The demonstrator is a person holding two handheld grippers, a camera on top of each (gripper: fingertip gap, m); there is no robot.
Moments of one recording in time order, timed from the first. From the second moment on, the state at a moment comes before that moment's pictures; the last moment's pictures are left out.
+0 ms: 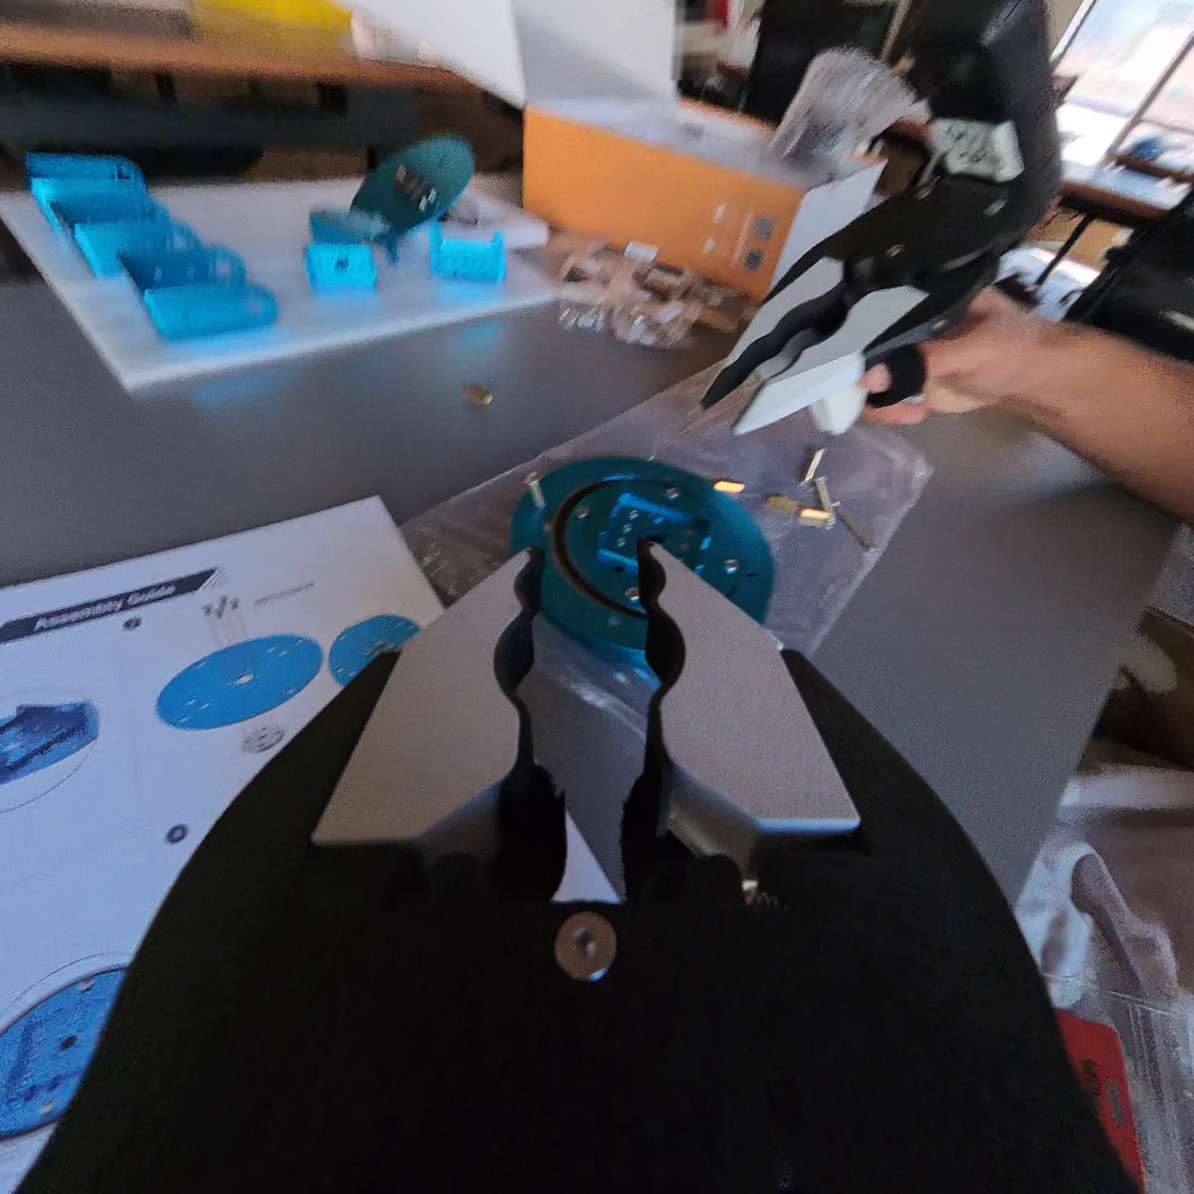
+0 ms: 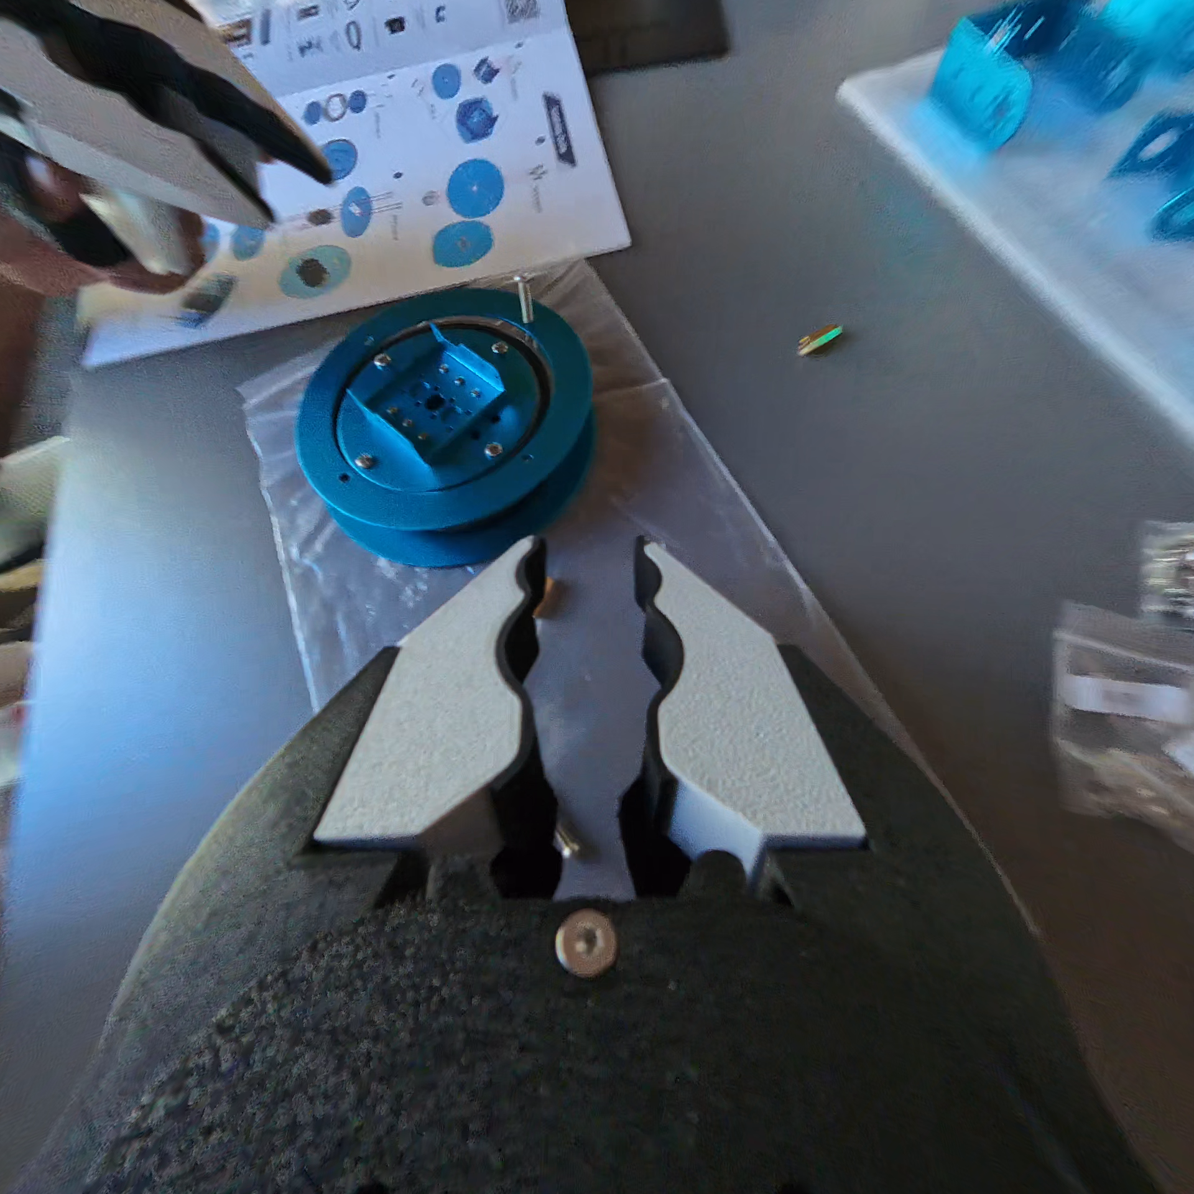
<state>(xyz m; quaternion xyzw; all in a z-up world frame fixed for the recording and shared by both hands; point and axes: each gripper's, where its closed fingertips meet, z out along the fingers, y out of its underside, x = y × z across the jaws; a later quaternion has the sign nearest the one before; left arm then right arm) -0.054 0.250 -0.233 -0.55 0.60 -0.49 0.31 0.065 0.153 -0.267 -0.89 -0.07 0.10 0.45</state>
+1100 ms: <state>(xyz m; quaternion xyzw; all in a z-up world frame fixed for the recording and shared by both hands) -0.027 0.228 -0.176 -0.48 0.57 -0.67 0.04 0.038 0.179 -0.181 -0.74 -0.04 0.51 0.43</state>
